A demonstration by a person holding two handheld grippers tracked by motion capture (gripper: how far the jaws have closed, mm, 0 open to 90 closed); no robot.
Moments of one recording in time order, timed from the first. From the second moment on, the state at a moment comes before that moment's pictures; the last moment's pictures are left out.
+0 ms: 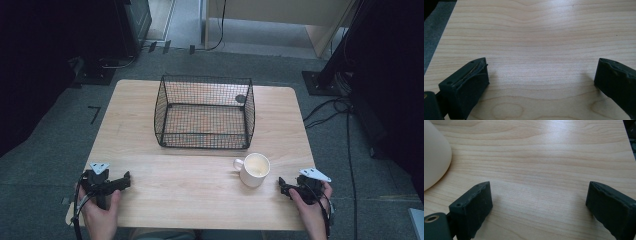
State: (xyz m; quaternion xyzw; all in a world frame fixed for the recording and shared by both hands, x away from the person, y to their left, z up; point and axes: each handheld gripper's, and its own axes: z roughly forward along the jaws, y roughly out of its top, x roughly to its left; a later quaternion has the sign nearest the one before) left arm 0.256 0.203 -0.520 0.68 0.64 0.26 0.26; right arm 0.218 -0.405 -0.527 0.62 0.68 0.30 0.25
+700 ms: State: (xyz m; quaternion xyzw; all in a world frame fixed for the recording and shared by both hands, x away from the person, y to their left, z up) left arm 0.256 0.203 -0.520 0.68 0.63 0.26 0.27; right arm 0.196 -0.376 -0.466 0.55 0.68 0.40 0.26
